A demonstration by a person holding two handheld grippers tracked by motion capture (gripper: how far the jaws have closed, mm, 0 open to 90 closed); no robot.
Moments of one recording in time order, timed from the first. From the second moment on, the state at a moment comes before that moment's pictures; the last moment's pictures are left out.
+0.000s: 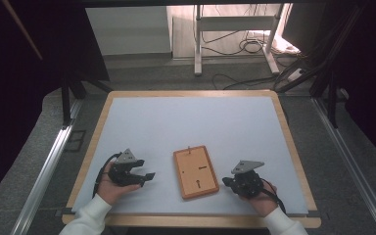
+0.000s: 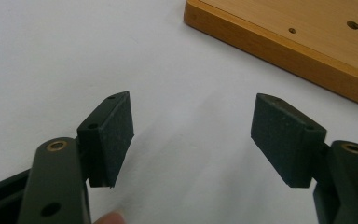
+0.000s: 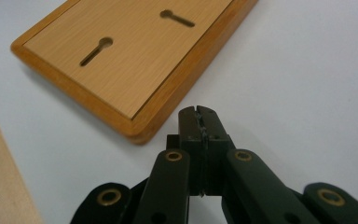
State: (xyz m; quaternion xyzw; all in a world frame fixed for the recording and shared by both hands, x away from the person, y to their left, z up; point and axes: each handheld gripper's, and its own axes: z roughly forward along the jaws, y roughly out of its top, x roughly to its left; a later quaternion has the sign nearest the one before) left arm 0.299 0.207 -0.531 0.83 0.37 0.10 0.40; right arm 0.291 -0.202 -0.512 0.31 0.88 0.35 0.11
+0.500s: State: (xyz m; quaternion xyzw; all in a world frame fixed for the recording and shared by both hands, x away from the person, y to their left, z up) left arm 0.299 0.205 -0.531 0.83 0.37 0.11 0.40; right arm 0.289 -0.191 -0.518 0.30 0.89 0.34 0.10
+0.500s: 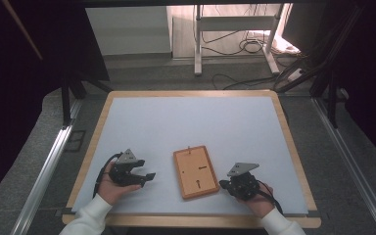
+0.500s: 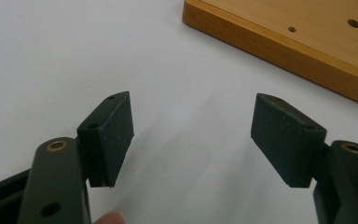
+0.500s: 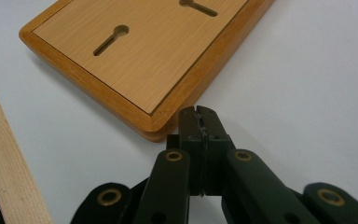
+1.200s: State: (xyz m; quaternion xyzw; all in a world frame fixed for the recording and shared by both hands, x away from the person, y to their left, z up) left arm 0.299 0.205 -0.531 0.83 0.36 0.11 0.40; right arm 0.272 -0.174 -0.520 0.28 0.90 0.33 0.09
